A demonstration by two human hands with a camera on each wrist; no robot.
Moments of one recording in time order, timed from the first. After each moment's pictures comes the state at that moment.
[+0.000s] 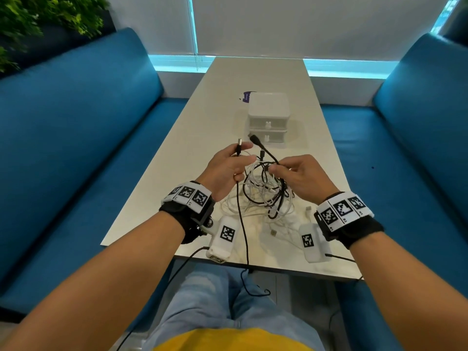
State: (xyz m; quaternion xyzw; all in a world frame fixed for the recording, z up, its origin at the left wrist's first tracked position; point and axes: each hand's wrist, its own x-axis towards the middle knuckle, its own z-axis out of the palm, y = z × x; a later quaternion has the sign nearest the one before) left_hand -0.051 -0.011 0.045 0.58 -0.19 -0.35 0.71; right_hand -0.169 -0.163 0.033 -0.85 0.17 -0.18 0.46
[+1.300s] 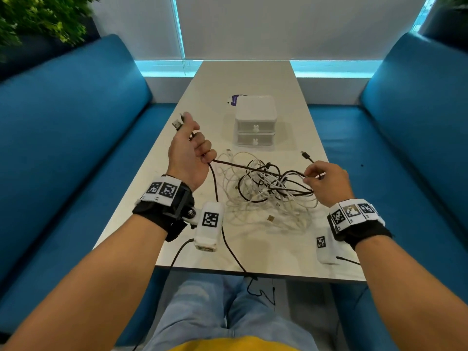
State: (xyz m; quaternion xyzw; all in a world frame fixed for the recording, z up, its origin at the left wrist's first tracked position) left_hand -0.025 -0.008 0.080 0.42 -0.07 -0.27 0.86; right_hand -0.205 -0.221 0.007 -0.84 0.36 -0.24 0.31
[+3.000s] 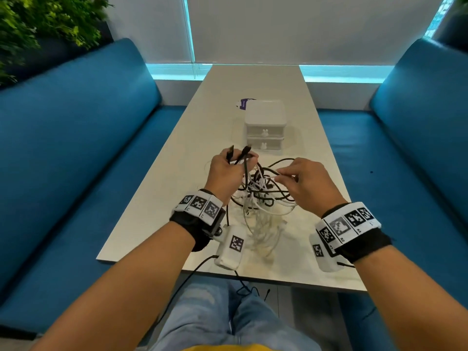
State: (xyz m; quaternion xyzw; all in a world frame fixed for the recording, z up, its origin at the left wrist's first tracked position) left_hand -0.056 -0.038 0.050 0.67 -0.18 -0.18 0.70; right_hand -0.176 -0.167 0.042 -0.92 0.18 -0.22 0.26
